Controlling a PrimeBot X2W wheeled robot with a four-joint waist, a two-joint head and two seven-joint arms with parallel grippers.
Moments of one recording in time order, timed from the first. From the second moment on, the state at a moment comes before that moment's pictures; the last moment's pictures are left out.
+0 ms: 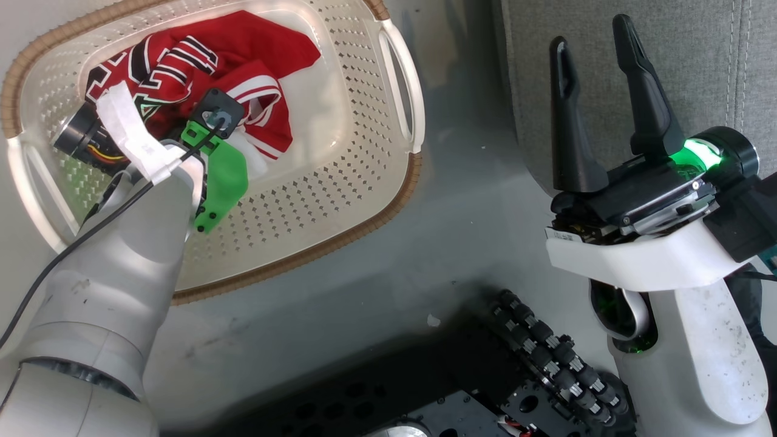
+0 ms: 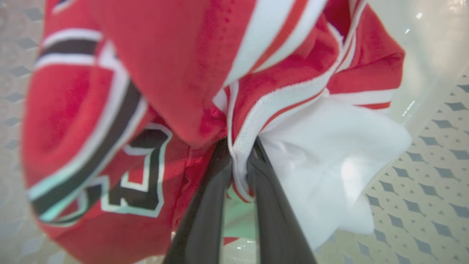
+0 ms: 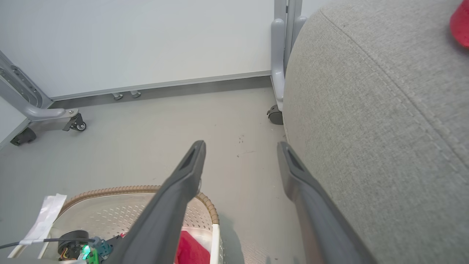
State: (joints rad) left arm -1.11 0.15 -0.69 1.28 0.01 -0.03 0.10; right arm -0.41 -0.05 0.20 -0.21 0.25 0.13 -0.26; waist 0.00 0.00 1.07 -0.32
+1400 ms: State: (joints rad) left arm -0.70 0.10 -0.46 0.66 -0.30 -0.07 -0.26; right arm -0.24 -0.05 0.09 -0.12 0.13 0.13 -0.24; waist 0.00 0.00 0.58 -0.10
